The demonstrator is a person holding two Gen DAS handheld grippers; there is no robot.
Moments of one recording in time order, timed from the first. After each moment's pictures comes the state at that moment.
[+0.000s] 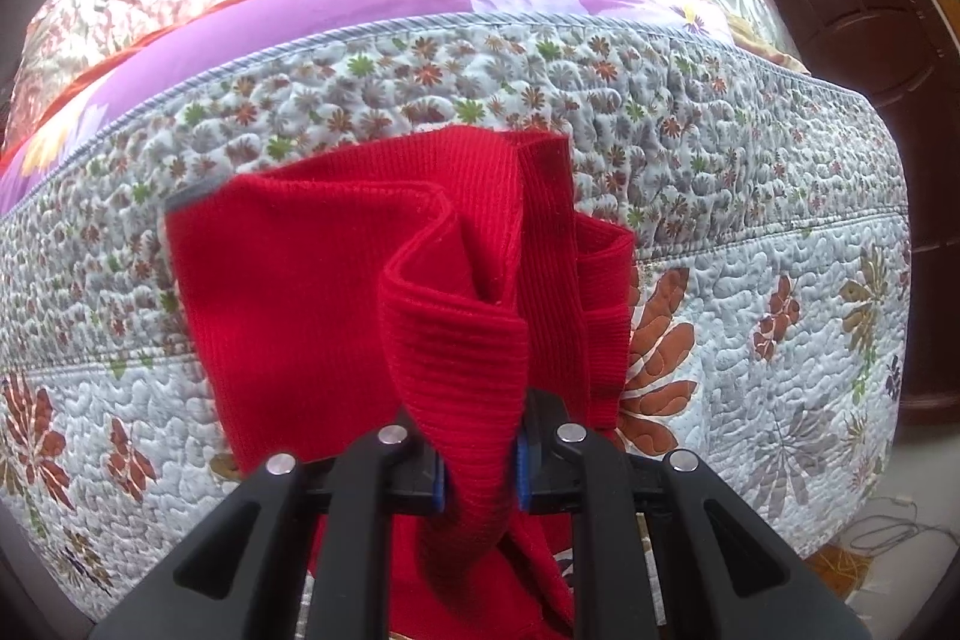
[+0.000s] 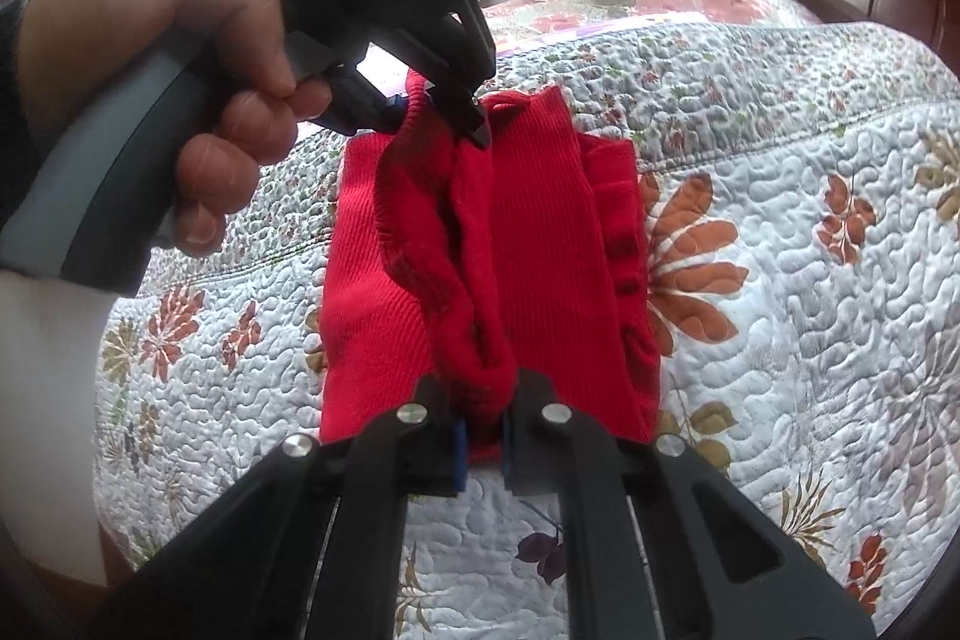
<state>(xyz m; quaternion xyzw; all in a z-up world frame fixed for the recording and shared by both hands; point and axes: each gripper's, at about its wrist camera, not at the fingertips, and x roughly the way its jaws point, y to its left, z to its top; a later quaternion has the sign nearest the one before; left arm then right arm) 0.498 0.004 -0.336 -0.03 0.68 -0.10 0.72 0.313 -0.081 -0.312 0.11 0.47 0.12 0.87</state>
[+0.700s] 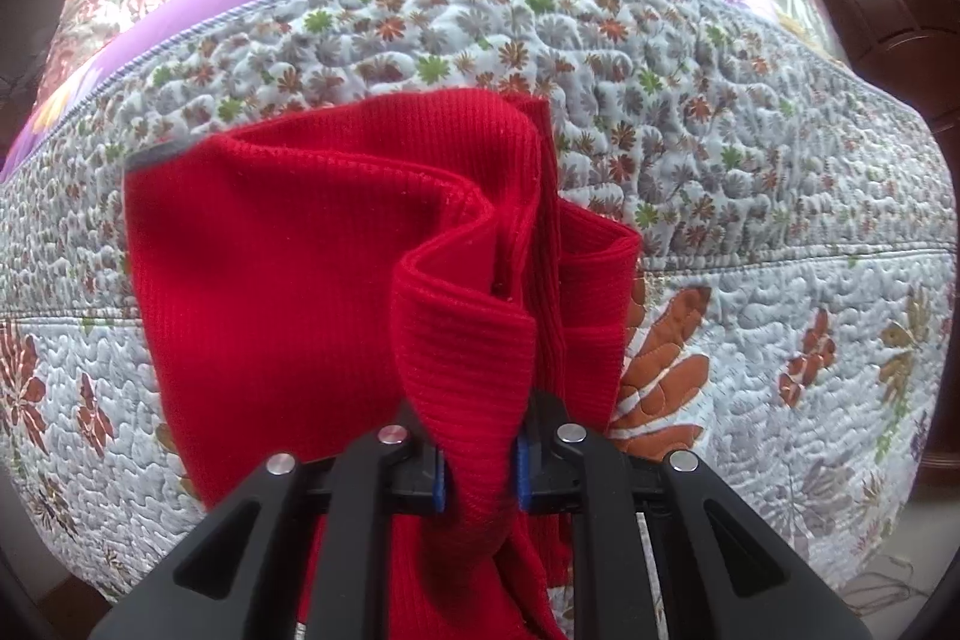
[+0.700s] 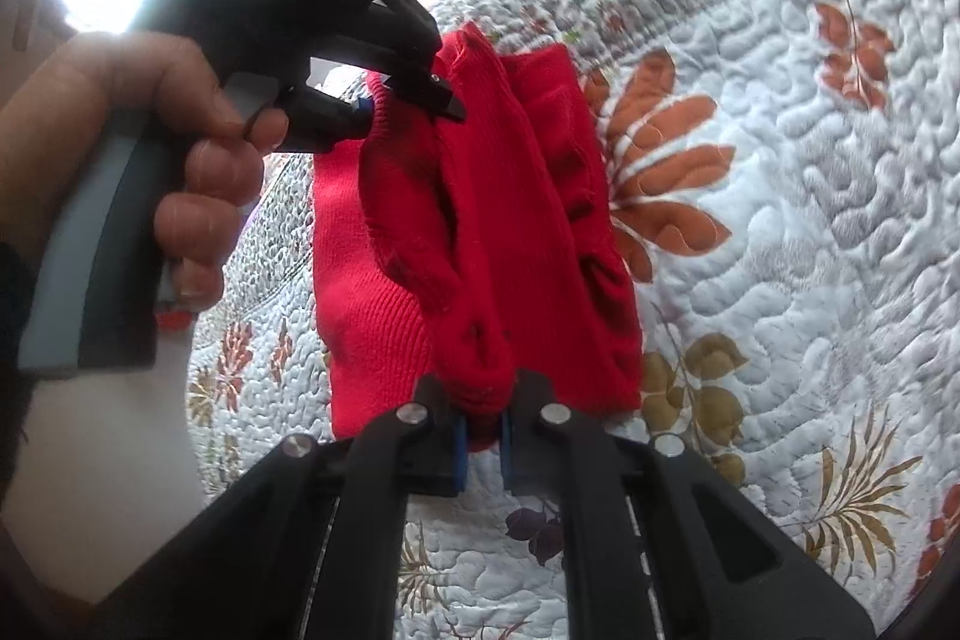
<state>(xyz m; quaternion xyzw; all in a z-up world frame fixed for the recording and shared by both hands) 0.498 -0.039 -0.376 -0.02 0.69 -0.03 0.73 0.328 -0.149 -0.367 0.27 0.52 0.16 0.80</state>
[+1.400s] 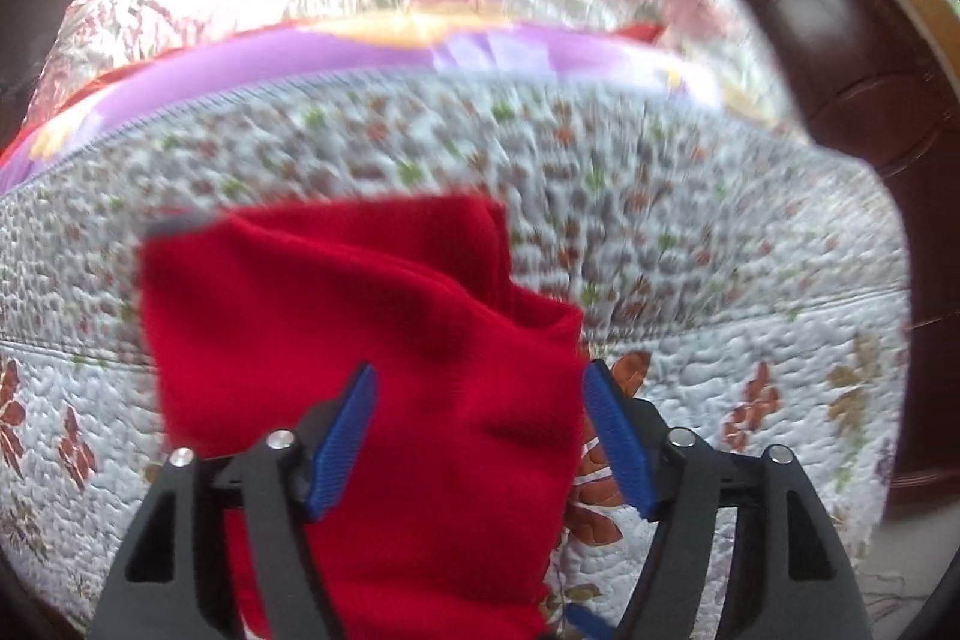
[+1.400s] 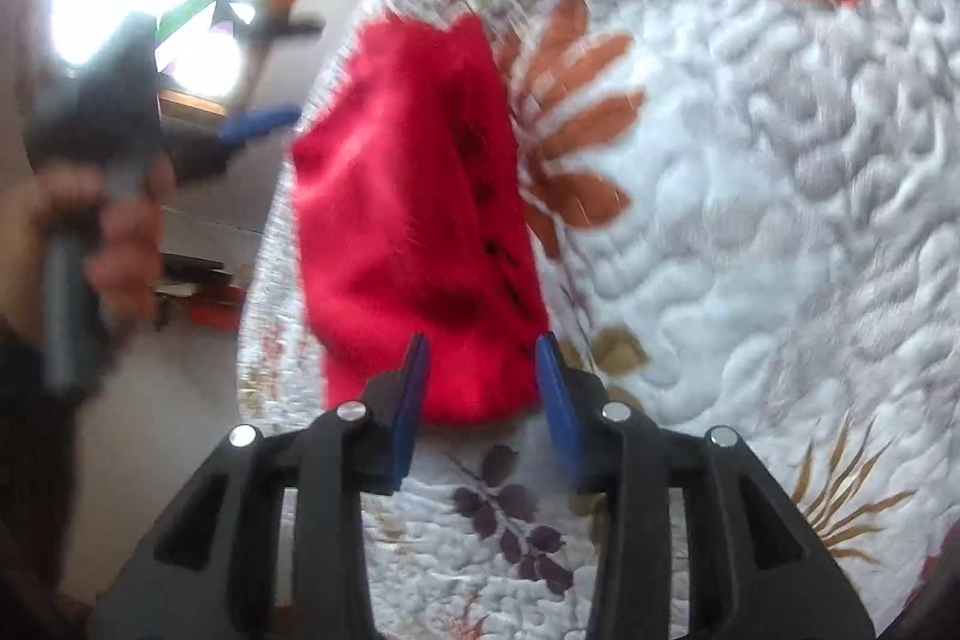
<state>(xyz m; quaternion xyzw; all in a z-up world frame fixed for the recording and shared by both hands) 0.490 -0.010 -0.335 -0.09 0.59 -0.09 0.79 0.342 -0.214 -0.398 0.36 0.54 0.21 0.74</state>
